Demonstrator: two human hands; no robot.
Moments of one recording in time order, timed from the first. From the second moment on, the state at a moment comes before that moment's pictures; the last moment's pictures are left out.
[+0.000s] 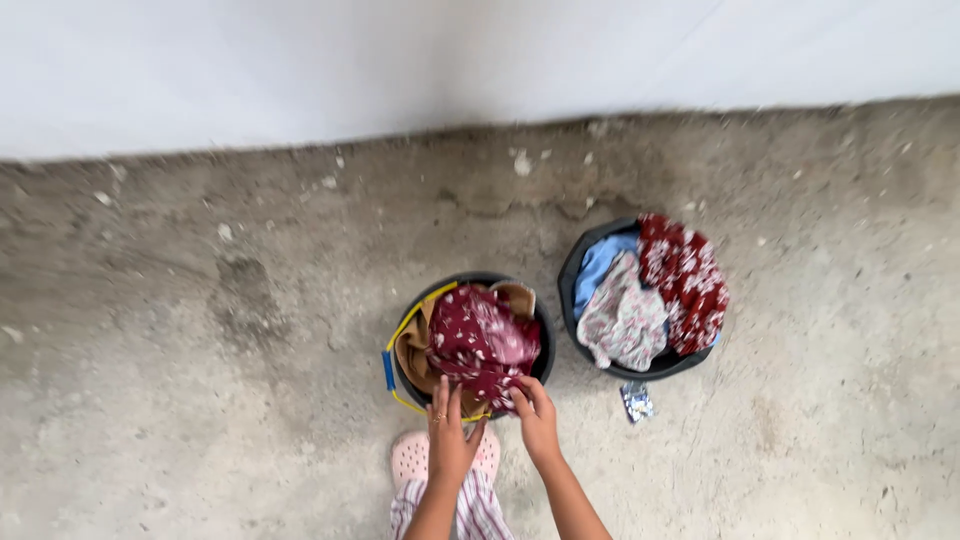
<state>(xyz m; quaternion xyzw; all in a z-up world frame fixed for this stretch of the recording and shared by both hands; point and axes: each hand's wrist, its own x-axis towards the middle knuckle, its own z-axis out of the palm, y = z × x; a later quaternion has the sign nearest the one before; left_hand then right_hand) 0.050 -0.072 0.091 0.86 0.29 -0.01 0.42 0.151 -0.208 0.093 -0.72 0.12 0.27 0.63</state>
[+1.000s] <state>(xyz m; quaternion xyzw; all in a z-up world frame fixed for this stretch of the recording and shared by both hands) 0.194 0.036 0.486 0.93 -0.19 0.22 0.20 0.295 -0.191 0.683 -0.85 -0.16 -0.09 0.50</state>
